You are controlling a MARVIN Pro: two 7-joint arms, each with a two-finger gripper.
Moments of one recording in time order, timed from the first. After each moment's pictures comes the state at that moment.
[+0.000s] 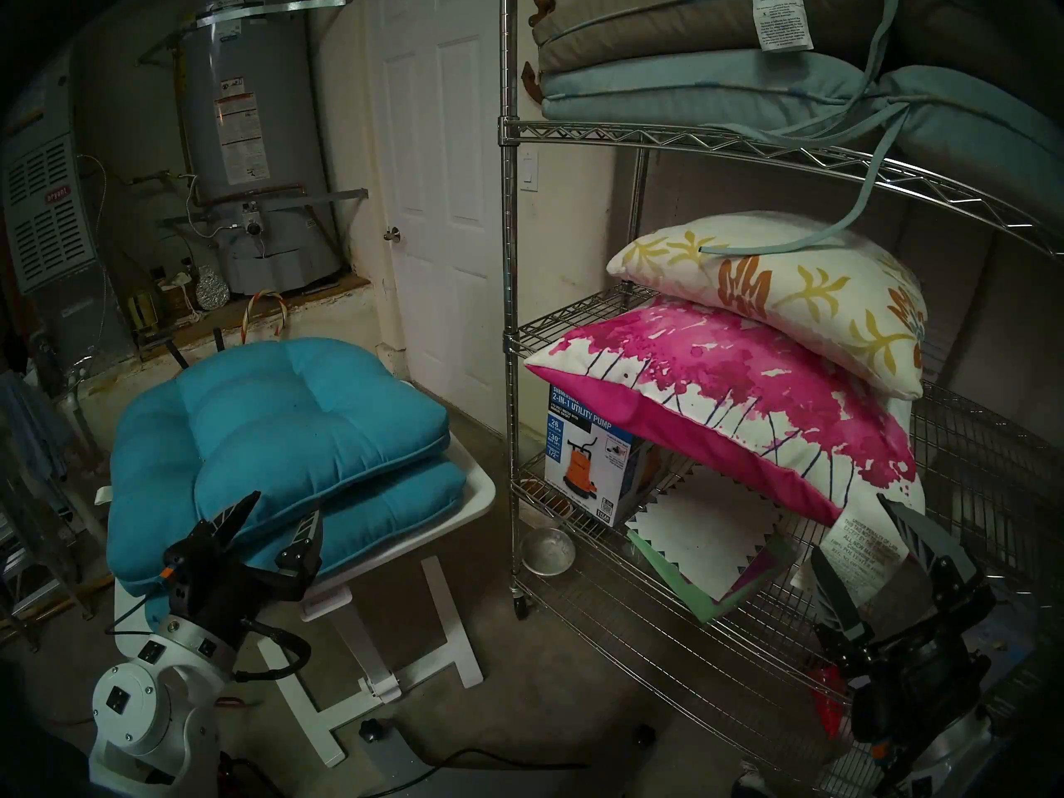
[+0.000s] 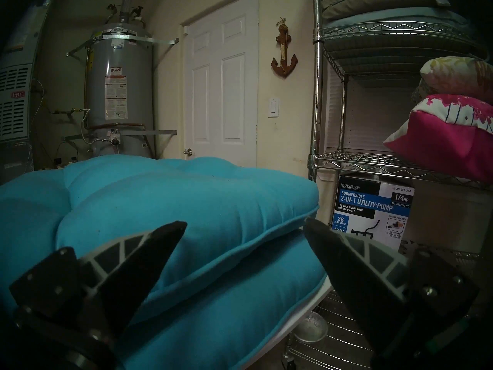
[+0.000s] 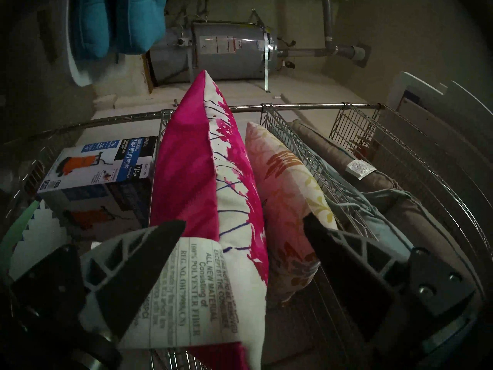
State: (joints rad) left arm 2.35 -1.57 -1.82 -2.32 -0.20 -0.01 -0.29; right arm -2.88 -1.40 2.25 -2.43 -0.97 -0.55 -0.56
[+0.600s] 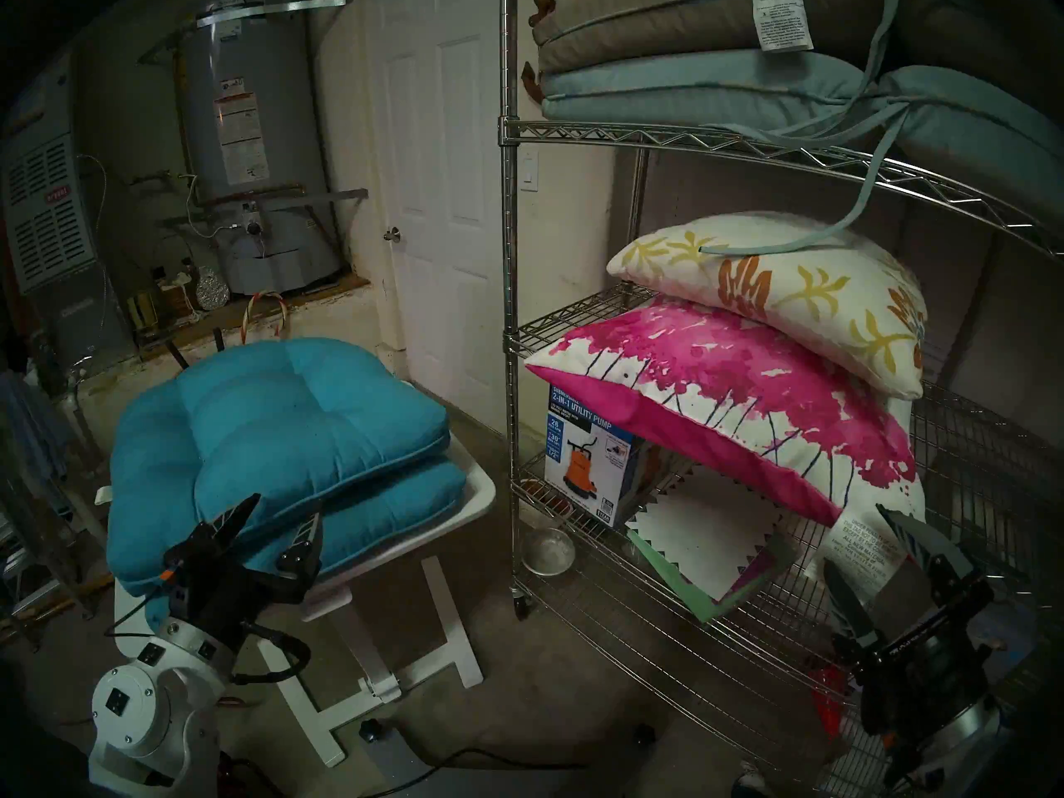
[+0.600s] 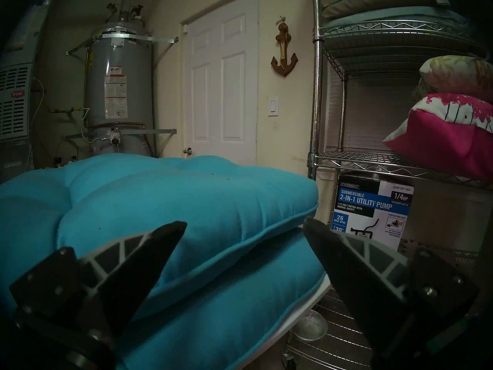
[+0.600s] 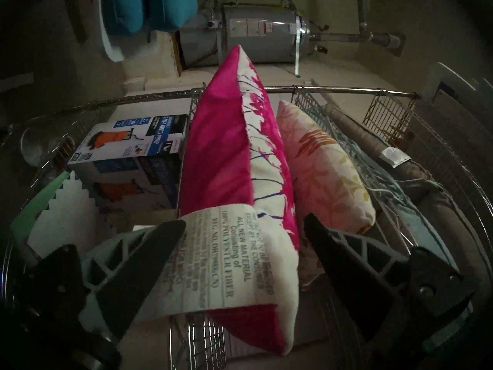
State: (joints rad) left arm 2.36 -1.57 -1.82 -2.33 -0.20 -0.01 -0.29; right arm -2.86 -1.39 2.29 -2.43 -0.89 -0.49 -0.37
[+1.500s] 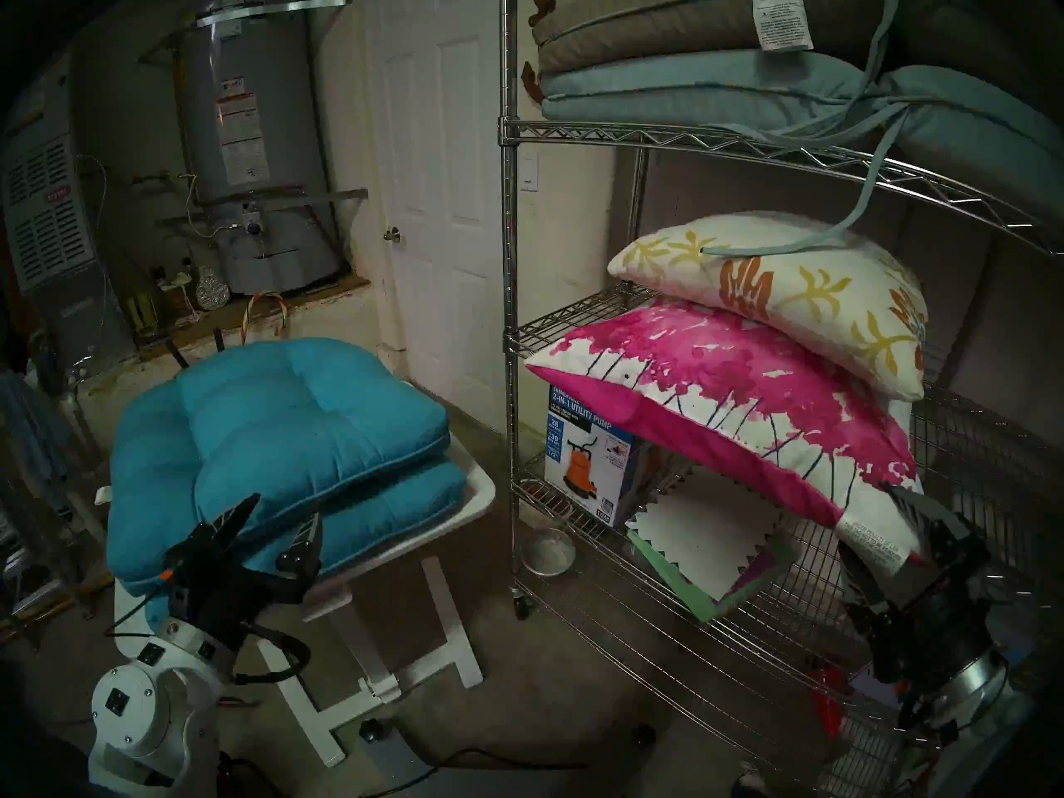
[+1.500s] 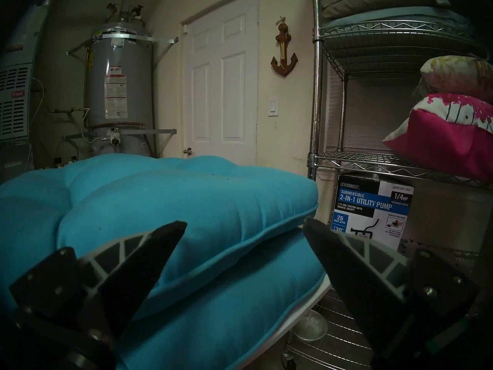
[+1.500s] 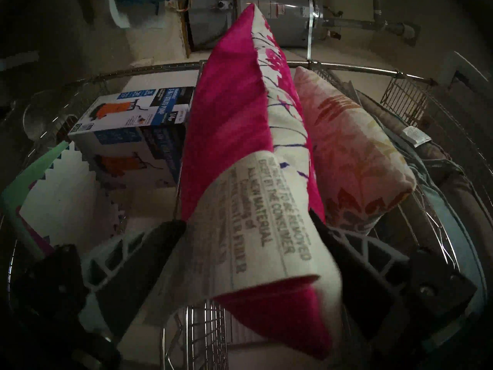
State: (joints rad) left arm 2.36 -1.57 -1.82 -2.33 -0.20 -0.01 -0.29; right arm -2.74 -1.28 2.34 -2.34 -0.82 -0.43 -0.25
